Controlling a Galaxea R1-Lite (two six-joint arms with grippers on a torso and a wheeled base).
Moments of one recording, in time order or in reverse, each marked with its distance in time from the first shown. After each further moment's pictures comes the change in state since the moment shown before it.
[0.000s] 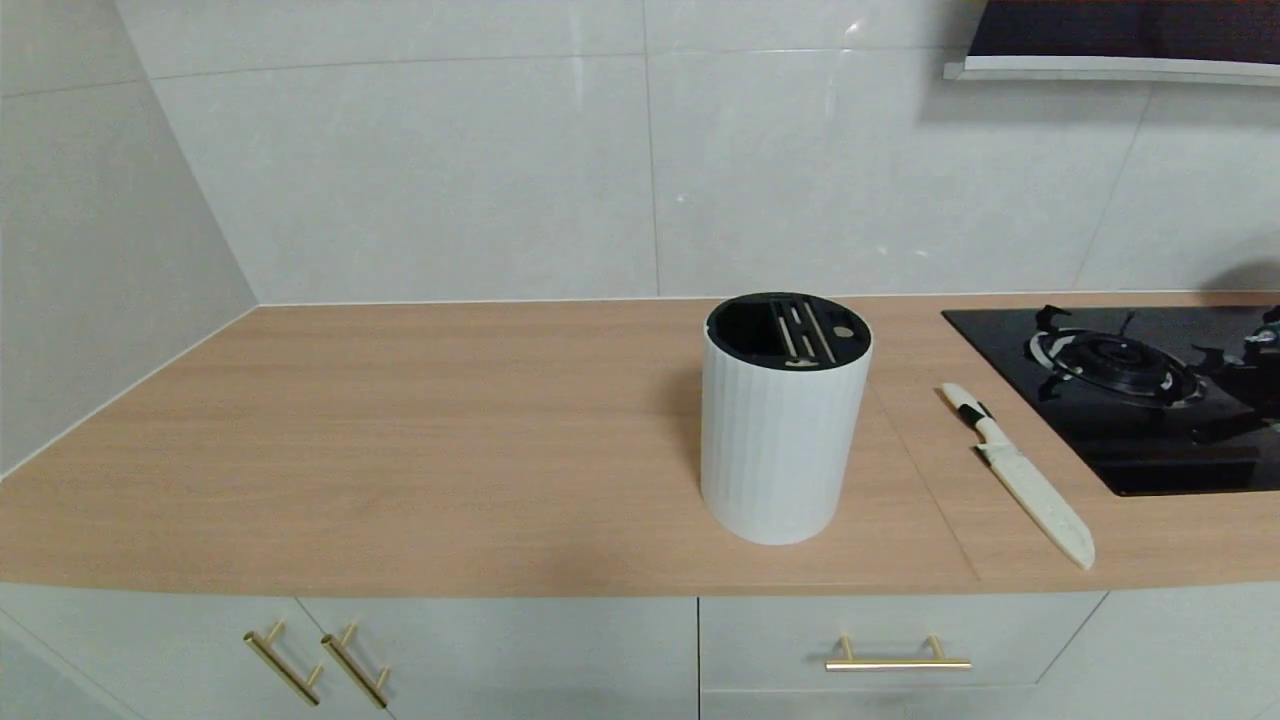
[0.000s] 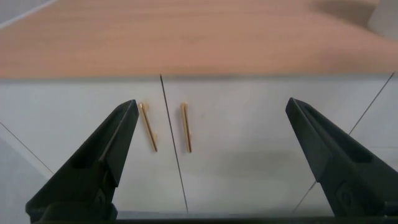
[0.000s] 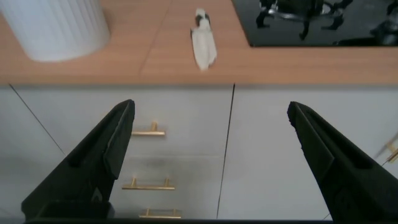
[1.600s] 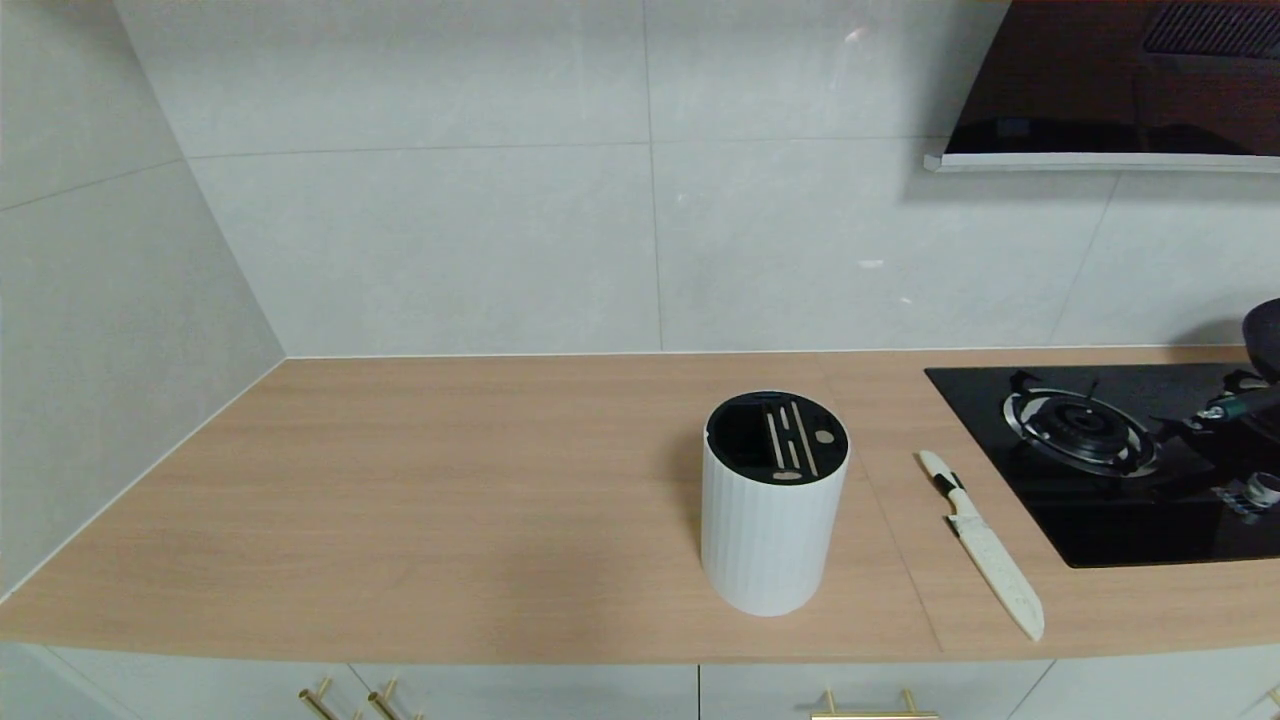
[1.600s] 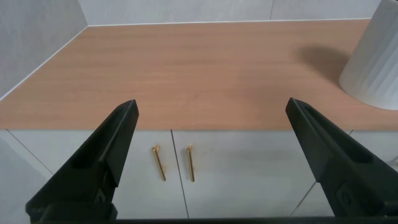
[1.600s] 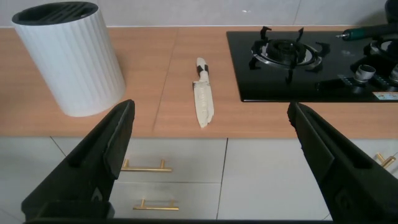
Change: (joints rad) left arm 0.000 0.000 0.000 0.000 0.000 -0.001; right arm 0.000 0.000 0.000 0.000 0.002 0.000
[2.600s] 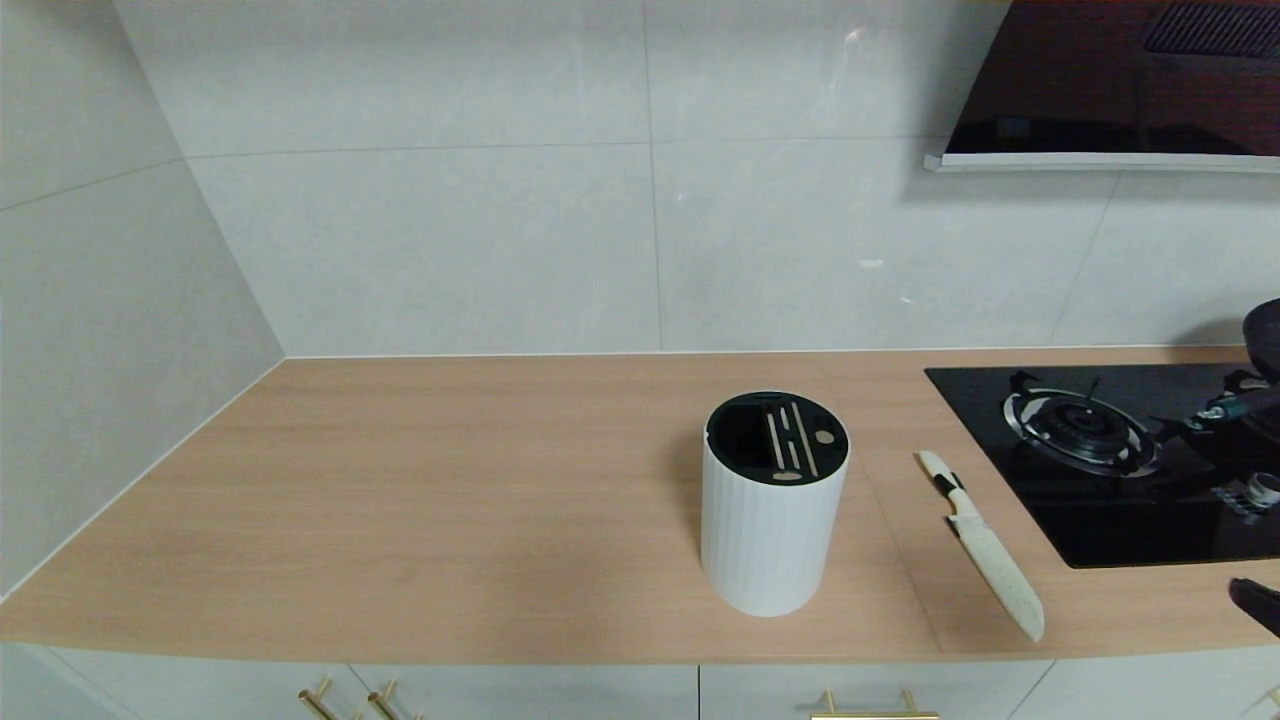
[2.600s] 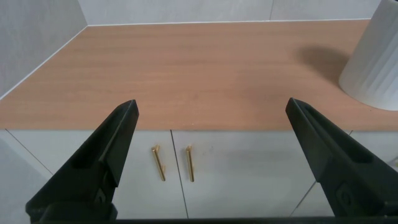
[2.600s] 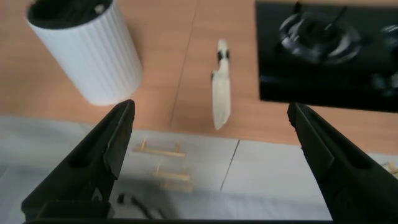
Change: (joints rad) left arm 0.000 0.000 0.000 0.000 0.000 -0.001; right arm 0.062 0.807 -0.438 -0.018 0.056 -0.020
